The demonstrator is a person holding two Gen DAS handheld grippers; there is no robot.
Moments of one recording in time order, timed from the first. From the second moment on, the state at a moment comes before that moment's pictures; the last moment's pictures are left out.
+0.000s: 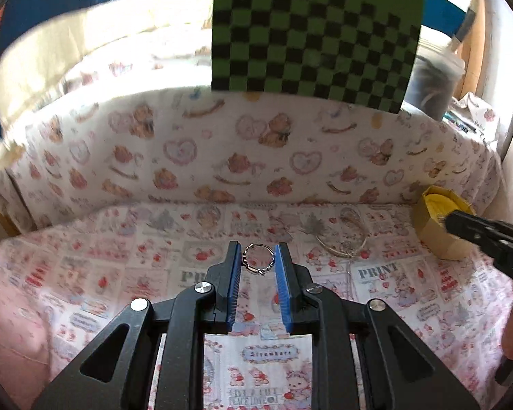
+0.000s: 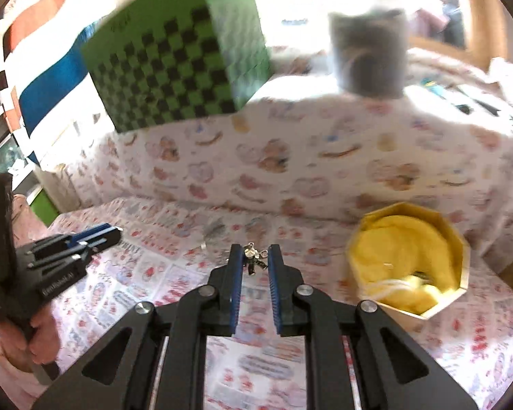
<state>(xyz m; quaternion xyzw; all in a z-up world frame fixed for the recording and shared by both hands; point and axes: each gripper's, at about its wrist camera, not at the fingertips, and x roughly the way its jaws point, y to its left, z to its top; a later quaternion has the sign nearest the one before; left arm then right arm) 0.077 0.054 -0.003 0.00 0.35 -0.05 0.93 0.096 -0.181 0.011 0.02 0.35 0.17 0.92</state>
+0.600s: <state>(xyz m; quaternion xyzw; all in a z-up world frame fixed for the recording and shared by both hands) 0.000 0.013 0.067 0.03 0.21 -0.06 0.98 0.043 -0.232 0.041 0.01 0.20 0.17 0.97</state>
